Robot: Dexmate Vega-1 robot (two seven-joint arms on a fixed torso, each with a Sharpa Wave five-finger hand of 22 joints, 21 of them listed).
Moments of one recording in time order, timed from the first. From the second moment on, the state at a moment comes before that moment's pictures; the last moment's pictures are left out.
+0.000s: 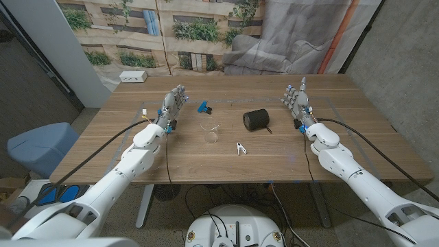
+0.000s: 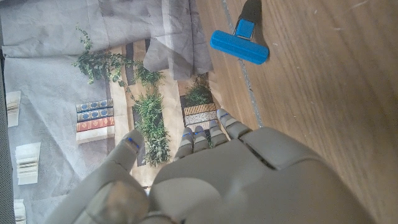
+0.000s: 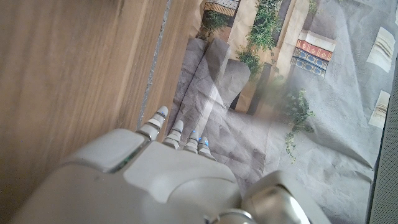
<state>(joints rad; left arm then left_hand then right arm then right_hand) 0.81 0.50 0.38 -1.25 -0.65 -0.30 -0.05 0.06 0.09 0.74 0.04 0.17 0.03 0.05 0.18 0.17 0.00 0.00 0.19 0.17 -0.03 0.00 0.17 0.16 0.08 -0.04 0.19 0.17 -0.84 -0.51 -0.37 -1.30 0.65 0.29 0.03 -0.02 0.06 -0.27 0.19 0.33 -0.14 -0.05 0.22 0.33 -0.13 -0.10 0.22 0.42 -0.11 -0.04 0.25 0.55 0.04 0.10 0.25 0.20</state>
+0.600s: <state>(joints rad) 0.84 0.54 0.37 -1.29 -0.62 -0.31 -0.04 0.10 0.11 0.75 -0.04 0.18 0.03 0.05 0.18 0.17 0.01 -0.01 0.19 0.17 -0.03 -0.01 0.17 0.16 0.09 -0.03 0.19 0.16 -0.84 -0.51 -0.37 -1.30 0.65 0.29 0.03 -0.02 0.06 -0.27 0.19 0.33 -0.14 -0.05 0.22 0.34 -0.13 -0.10 0.22 0.42 -0.11 -0.04 0.25 0.55 0.04 0.10 0.25 0.20</state>
